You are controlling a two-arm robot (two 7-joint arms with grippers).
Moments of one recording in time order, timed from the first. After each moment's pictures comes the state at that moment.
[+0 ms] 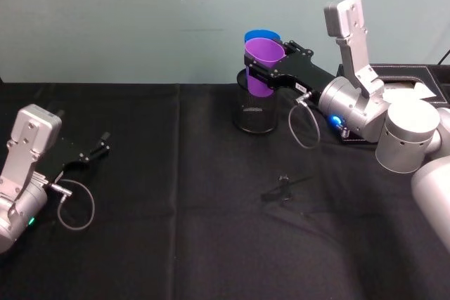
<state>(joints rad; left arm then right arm) -0.20 0.60 0.45 -1.41 -0.25 -0.12 0.03 0.63 0.22 -0.39 -1.06 0.28 -0.02 0.44</state>
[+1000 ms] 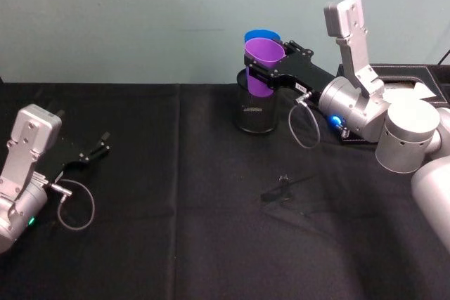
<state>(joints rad) -0.20 0.60 0.45 -1.41 -0.25 -0.12 0.03 0.63 0.22 -0.39 -1.06 0.28 -0.02 0.44</state>
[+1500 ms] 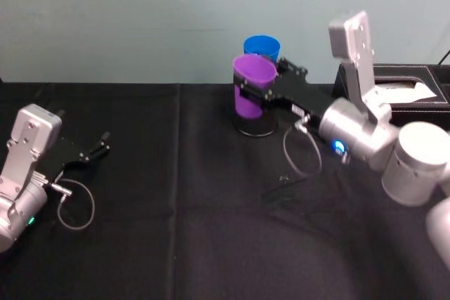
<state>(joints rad) -0.20 0.60 0.45 -1.41 -0.25 -0.12 0.03 0.45 0.29 -0.38 -1.35 0.33 0.06 0.45</state>
